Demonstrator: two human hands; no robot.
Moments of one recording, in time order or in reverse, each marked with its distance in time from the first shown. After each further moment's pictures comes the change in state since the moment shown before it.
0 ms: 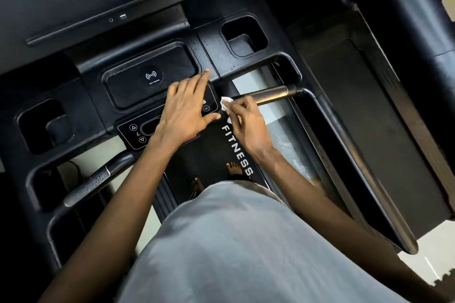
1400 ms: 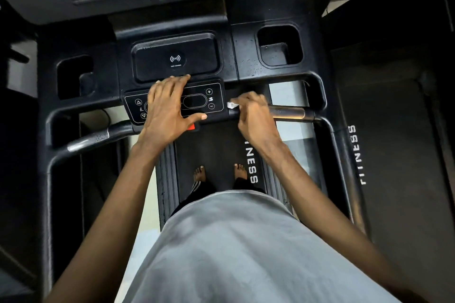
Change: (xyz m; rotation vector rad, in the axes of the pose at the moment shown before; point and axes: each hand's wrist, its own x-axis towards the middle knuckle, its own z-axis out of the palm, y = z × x) left_hand -0.046 0.002 0.001 -0.114 0.116 -0.462; right_hand 0.052 0.007 -0.026 -0.215 -0.369 -0.195
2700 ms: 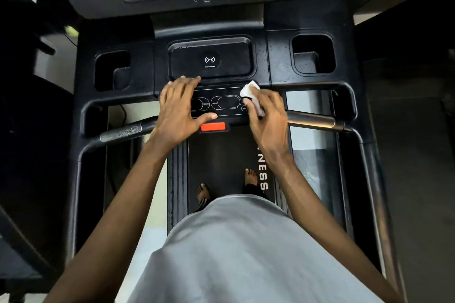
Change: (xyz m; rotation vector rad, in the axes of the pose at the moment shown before) left_hand -0.020 -0.047 -0.011 -0.048 0.058 -0.051; right_hand -0.004 -0.043 0.029 0.267 0.316 -0.055
